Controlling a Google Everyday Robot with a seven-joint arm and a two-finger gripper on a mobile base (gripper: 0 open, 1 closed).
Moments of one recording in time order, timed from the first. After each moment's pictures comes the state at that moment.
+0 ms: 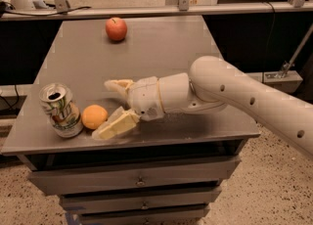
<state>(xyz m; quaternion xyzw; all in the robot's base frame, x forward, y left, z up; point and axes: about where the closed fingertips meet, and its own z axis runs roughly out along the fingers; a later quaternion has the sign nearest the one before) 0.473 0.120 0.852 -0.58 0.55 0.41 0.45</state>
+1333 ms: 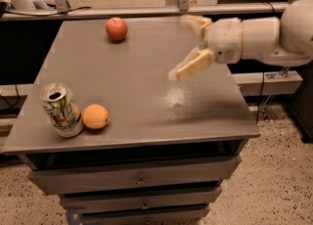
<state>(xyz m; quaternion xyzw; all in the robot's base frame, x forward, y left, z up) 0.572 -0.049 0.952 -0.54 0.56 0.31 0.54</state>
